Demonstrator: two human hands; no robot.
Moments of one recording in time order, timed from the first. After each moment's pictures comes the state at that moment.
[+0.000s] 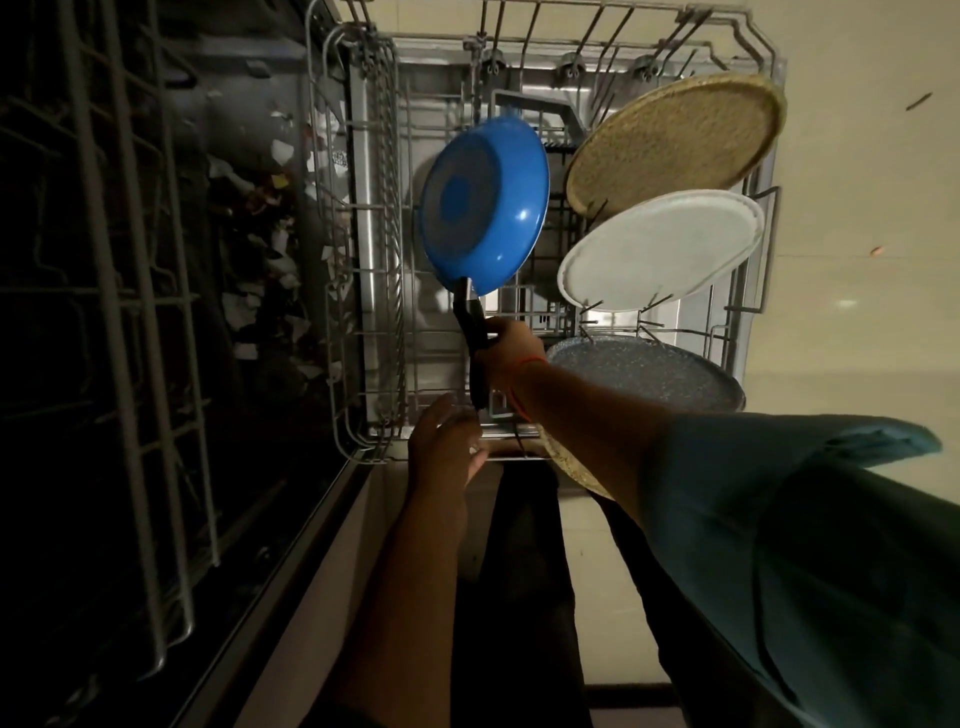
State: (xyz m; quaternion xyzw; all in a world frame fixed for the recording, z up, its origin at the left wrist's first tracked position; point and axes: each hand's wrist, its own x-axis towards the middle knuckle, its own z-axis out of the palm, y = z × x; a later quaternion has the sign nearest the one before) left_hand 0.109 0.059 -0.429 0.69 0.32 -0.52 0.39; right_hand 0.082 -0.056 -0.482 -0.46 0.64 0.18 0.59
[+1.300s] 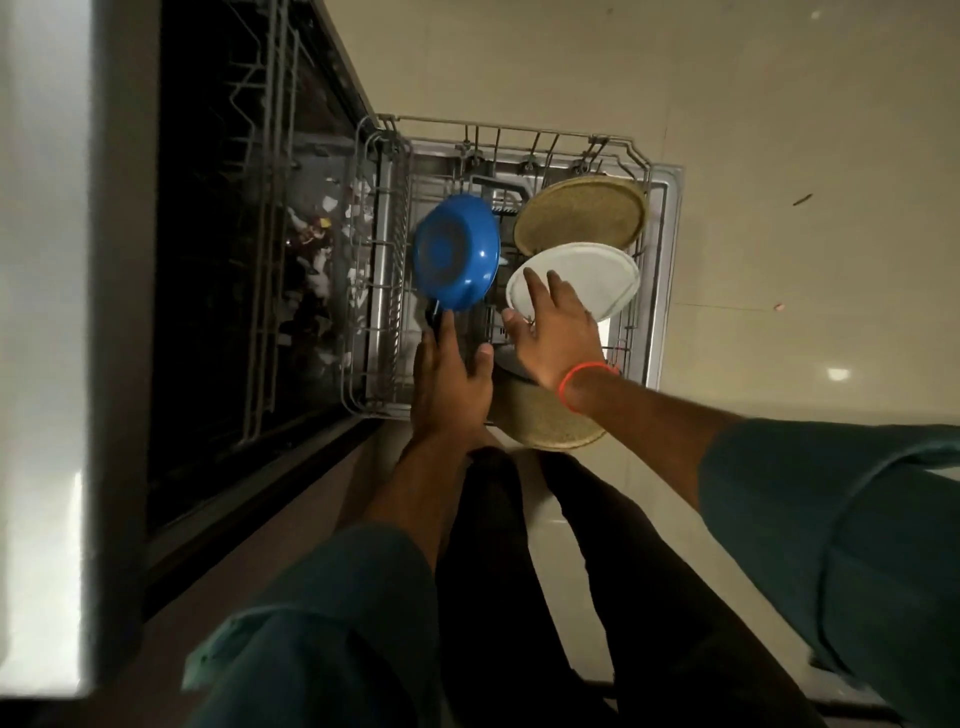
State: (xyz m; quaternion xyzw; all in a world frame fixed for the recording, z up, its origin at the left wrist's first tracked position) left_hand 0.060 0.011 -0.274 0.87 -0.17 -0.42 0.21; right_hand -0.027 -0.106 -0.293 -0.80 0.47 0.12 0.35
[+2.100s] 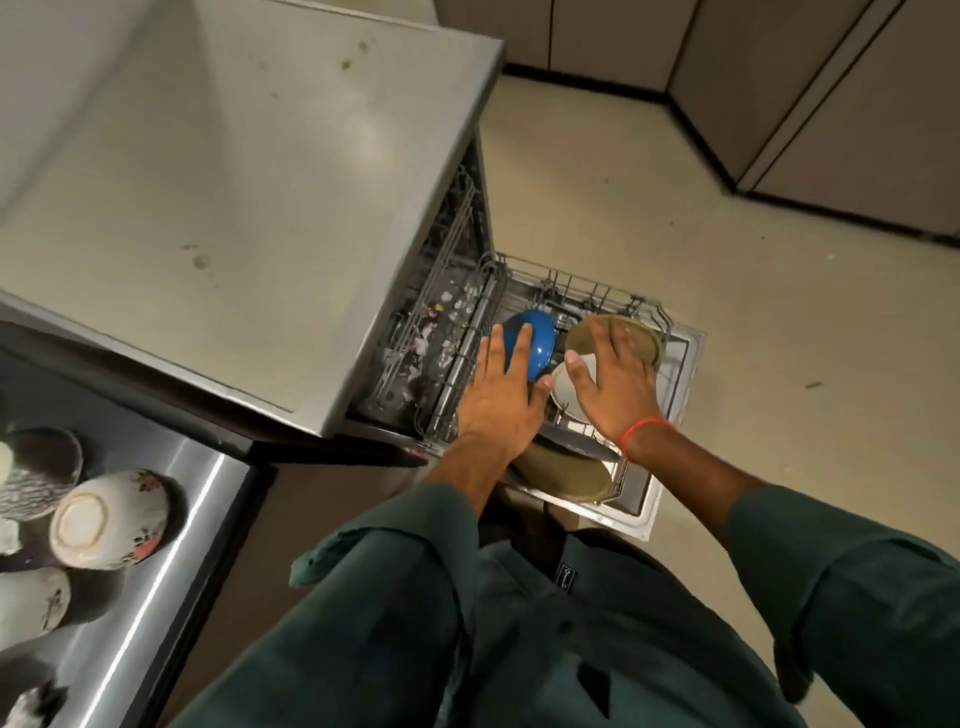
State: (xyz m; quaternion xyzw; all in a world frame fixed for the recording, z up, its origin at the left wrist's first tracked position) left_hand 0.019 0.023 -0.064 0.89 -0.33 -0.27 0.13; right_hand -0.079 -0.111 -0.083 -0.87 0.37 0.03 0.33
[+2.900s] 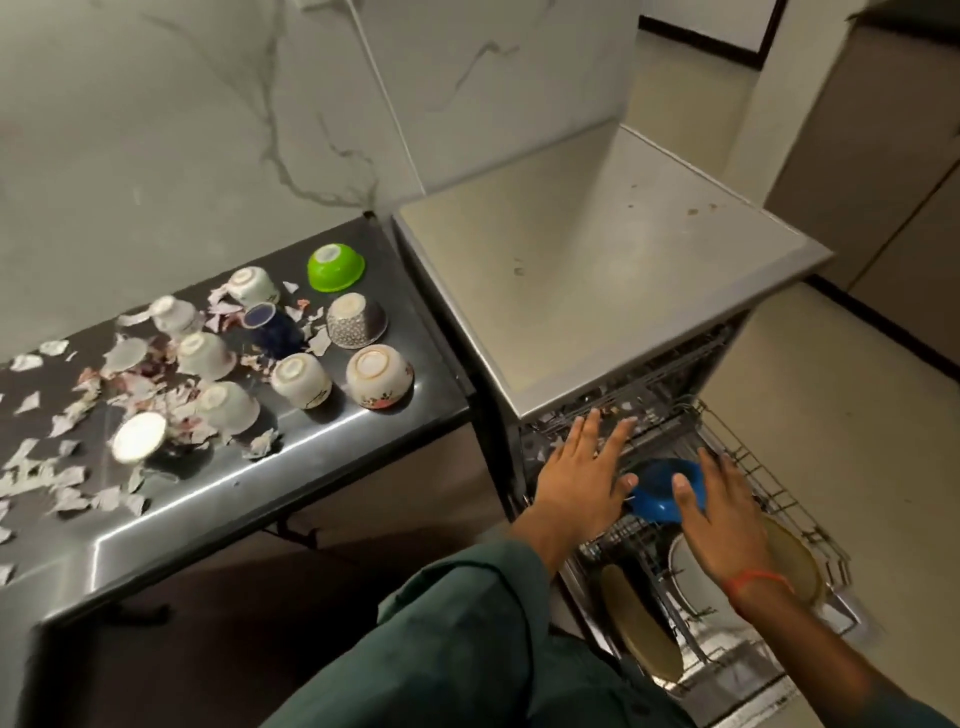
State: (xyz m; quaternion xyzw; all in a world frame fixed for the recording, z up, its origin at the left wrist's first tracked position) left_hand -0.009 0.119 -0.011 0.95 -0.17 -0.19 0.19; right_hand -0.059 -0.072 -0.046 -0.93 0.15 0.08 0.32
